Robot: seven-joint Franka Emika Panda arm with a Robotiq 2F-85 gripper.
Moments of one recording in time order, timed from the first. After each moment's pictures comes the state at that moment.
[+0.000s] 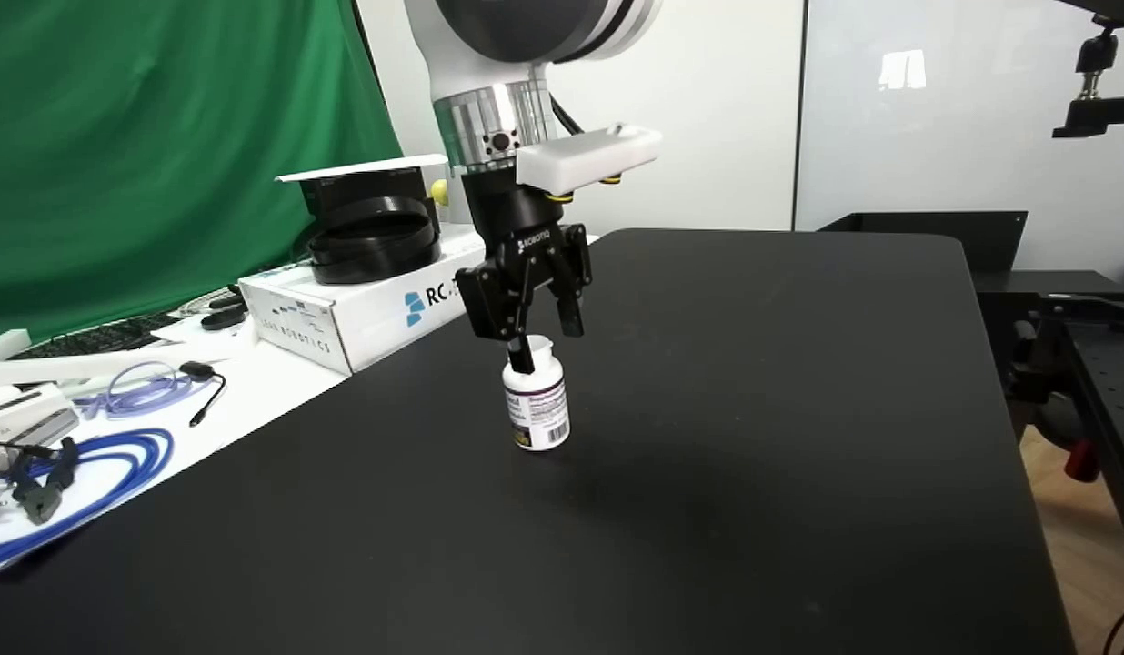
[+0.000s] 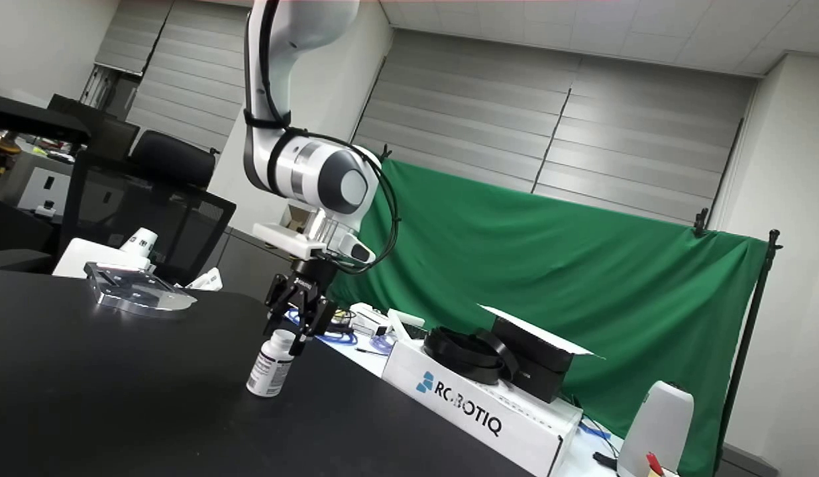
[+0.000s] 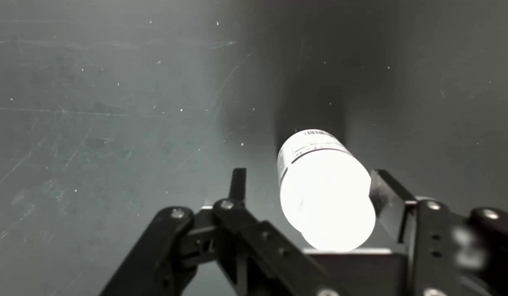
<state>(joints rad) 0.16 0.47 0.03 -1.98 -0.01 2.40 0.25</state>
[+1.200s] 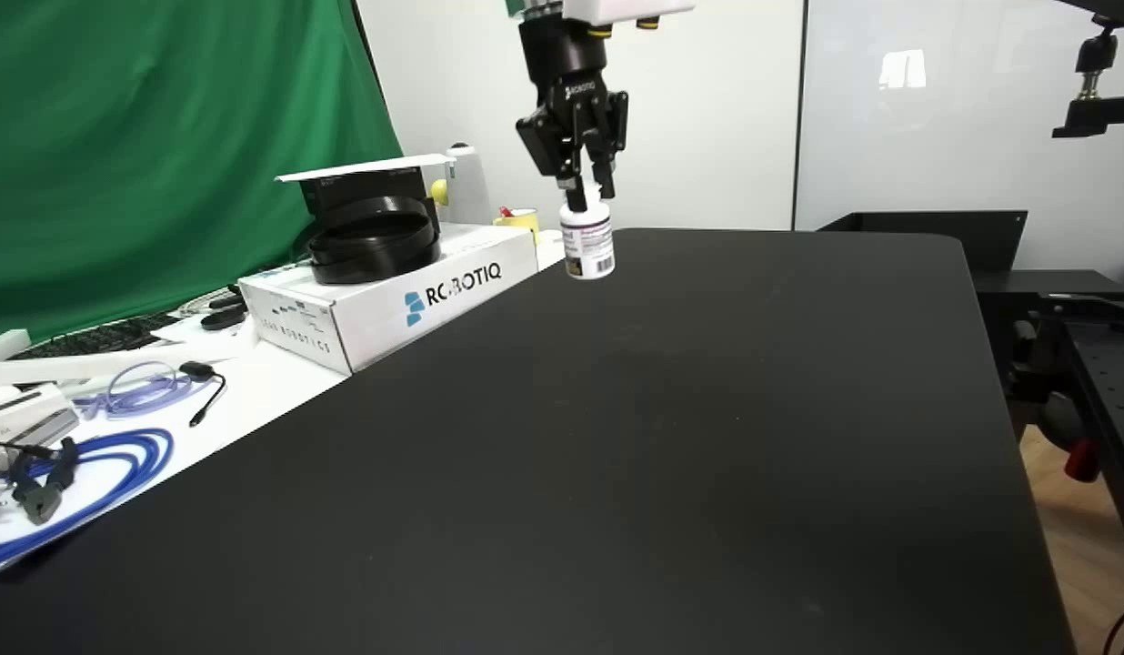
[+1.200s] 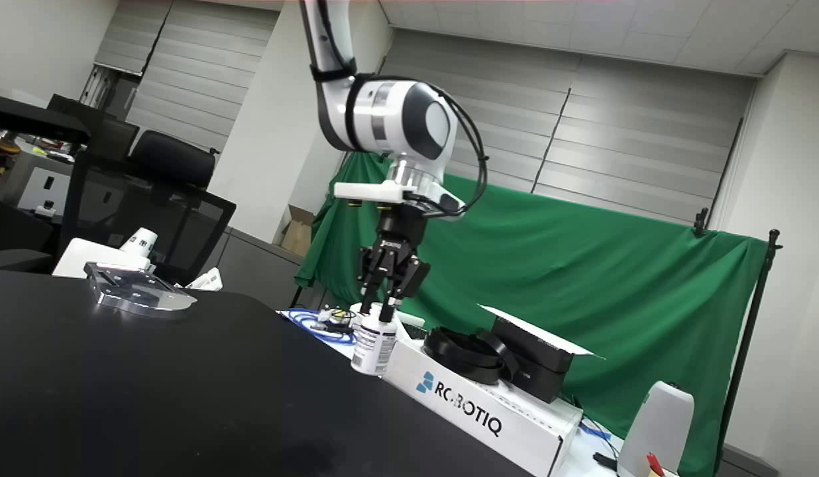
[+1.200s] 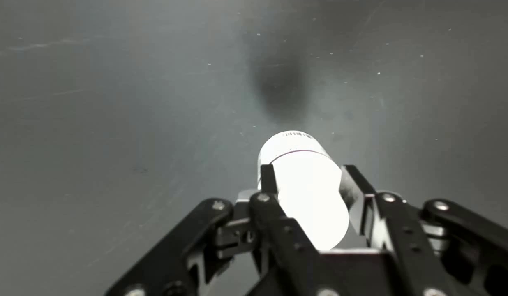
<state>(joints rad) 0.08 0.28 -0.10 -1.95 -0.09 2.22 0.26</state>
